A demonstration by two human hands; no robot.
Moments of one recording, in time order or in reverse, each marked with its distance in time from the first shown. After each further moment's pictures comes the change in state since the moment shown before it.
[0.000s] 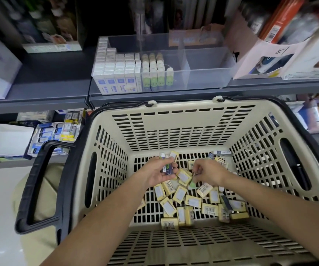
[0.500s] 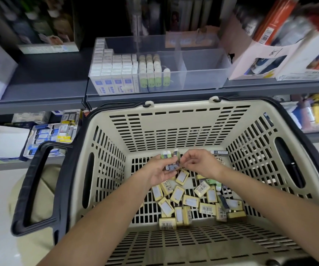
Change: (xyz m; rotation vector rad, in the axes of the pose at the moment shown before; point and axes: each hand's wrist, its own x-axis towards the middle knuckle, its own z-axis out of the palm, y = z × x) left_hand 0.000 0.000 0.013 -0.092 -0.019 0.029; right_hand -0.004 -0.025 -0.012 0.579 0.086 -0.143
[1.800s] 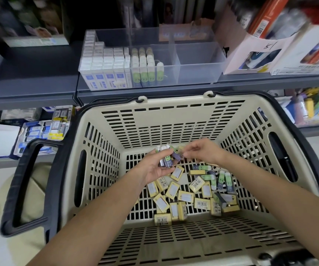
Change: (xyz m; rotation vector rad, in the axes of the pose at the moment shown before) left_hand -0.001 0.001 0.001 -0.020 -0.057 0.011; right_hand 0.005 -0.004 -0.031 -0.093 -0.020 0.090
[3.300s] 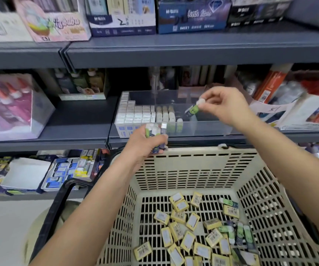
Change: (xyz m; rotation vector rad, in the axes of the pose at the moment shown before) left_hand -0.103 0.158 0.024 0.338 0.131 0.722; right_hand 0.011 -0.188 -0.115 -0.129 0.634 -0.503
